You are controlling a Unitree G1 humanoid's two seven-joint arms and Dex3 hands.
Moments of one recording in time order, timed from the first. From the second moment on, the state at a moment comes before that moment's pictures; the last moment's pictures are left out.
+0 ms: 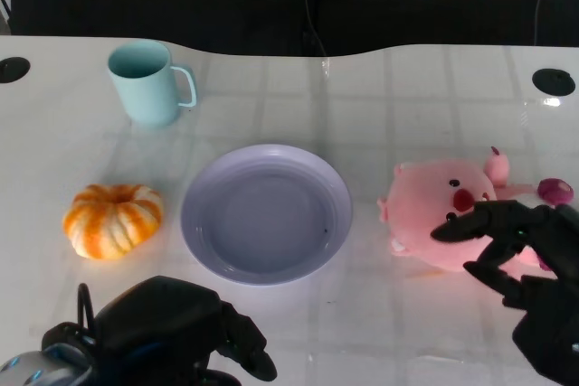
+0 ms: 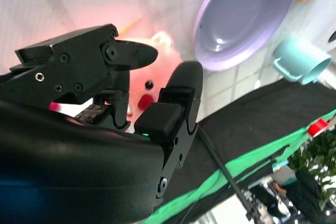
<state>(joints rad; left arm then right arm) 0.11 0.48 -0.28 -0.44 0.60 -0.06 -0.50 0.07 -0.34 0.09 -0.27 -0.39 0.03 0.15</state>
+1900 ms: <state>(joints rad) 0.16 0.50 -0.27 -0.53 0.60 -0.03 -0.51 -0.55 -0.42 0.42 0.51 -0.74 0.23 0.33</state>
